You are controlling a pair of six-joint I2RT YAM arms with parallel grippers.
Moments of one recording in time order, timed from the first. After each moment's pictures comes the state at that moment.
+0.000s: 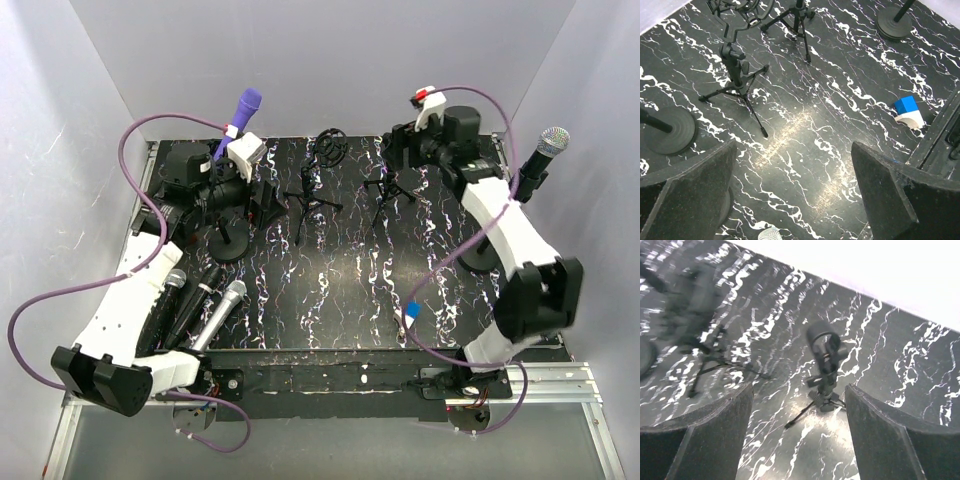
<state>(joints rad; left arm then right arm) -0.32 1.21 1.37 -0.61 0.53 0.16 0.24 1.66 1.49 -0.21 -0.31 -0.03</state>
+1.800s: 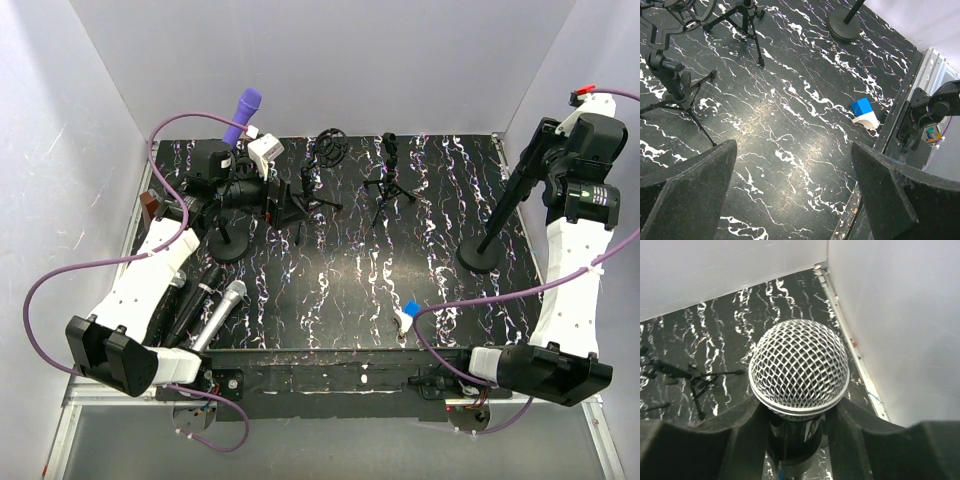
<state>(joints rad) -0.36 1.32 1.33 -0.50 0.70 0.03 -0.24 1.25 1.57 -0.69 0.00 0.08</state>
